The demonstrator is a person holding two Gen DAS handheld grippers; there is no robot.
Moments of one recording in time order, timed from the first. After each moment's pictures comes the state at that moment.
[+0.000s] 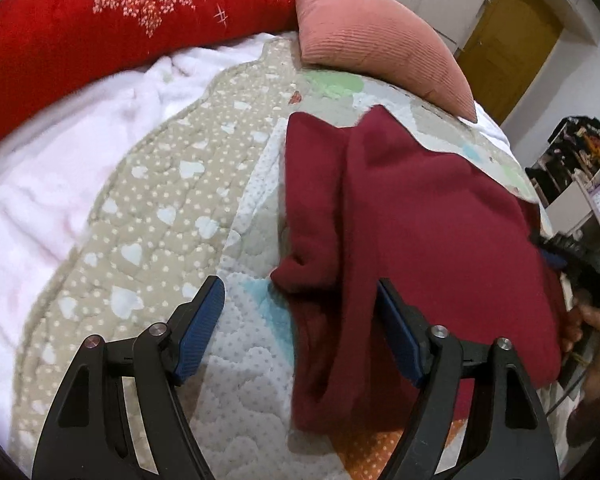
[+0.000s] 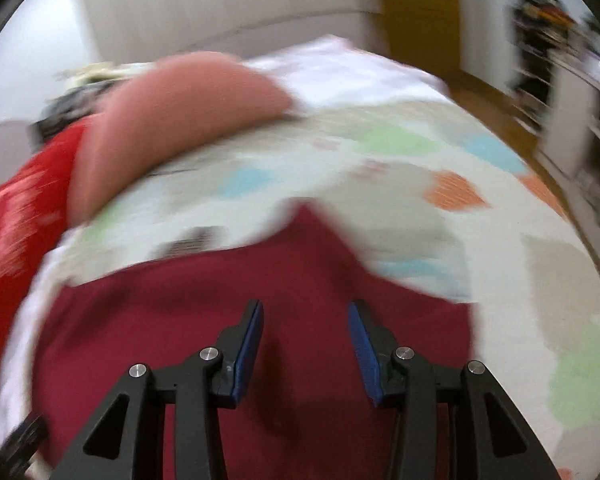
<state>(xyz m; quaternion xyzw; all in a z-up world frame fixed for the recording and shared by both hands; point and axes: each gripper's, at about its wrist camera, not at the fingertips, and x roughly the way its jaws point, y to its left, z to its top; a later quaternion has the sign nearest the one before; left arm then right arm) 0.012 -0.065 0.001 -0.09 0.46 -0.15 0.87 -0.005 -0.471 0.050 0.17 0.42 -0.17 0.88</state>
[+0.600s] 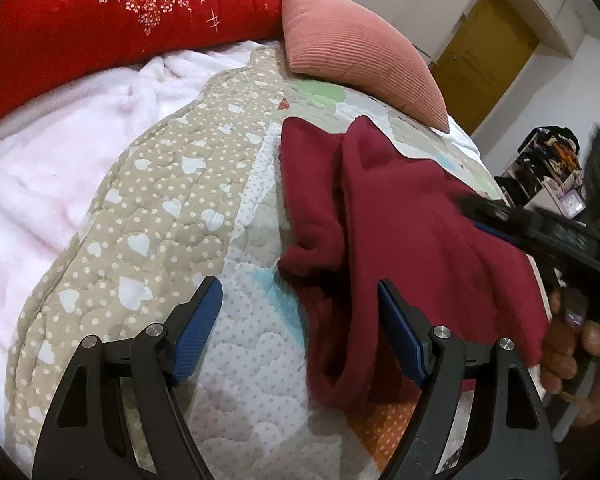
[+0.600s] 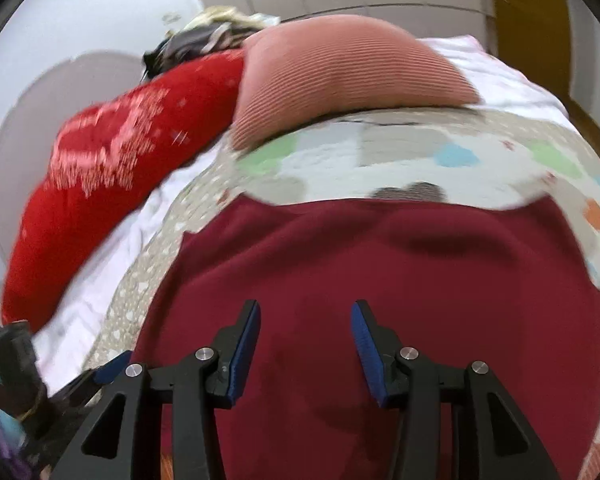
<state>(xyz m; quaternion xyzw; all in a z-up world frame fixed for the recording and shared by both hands) -0.001 -0.041 0.000 -0.12 0.44 -0.21 0.87 0.014 -0.288 0.075 0.10 0.43 0.04 0.89</state>
